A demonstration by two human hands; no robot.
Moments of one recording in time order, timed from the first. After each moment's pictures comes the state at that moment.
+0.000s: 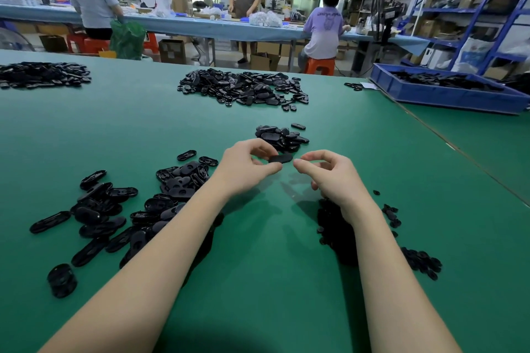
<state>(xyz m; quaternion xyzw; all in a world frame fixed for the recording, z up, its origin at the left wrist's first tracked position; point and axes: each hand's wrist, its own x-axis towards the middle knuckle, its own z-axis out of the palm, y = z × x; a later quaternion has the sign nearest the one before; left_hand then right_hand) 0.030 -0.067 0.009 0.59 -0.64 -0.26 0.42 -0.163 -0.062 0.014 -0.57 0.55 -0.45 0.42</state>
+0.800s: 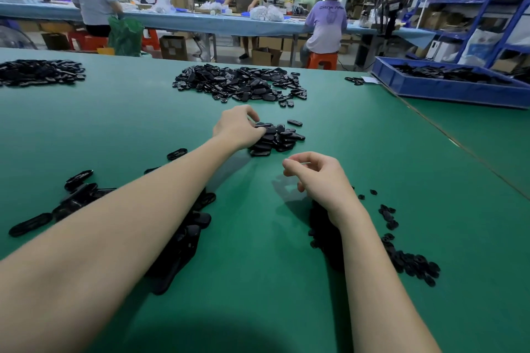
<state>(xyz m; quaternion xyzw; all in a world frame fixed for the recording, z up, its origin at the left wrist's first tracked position) 0.030 -0.156 0.031 0.71 -0.61 -0.14 0.33 -0.158 -0.064 0.008 -0.58 0.54 -0.43 0.44</state>
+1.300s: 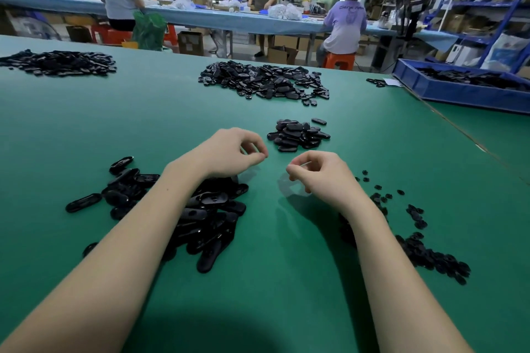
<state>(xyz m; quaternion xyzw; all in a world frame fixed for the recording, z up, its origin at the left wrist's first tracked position) 0.091 -0.042 0.043 0.62 -0.73 -0.20 0.22 -0.123 -0.056 0.012 -0.69 0.55 -0.32 0.36</state>
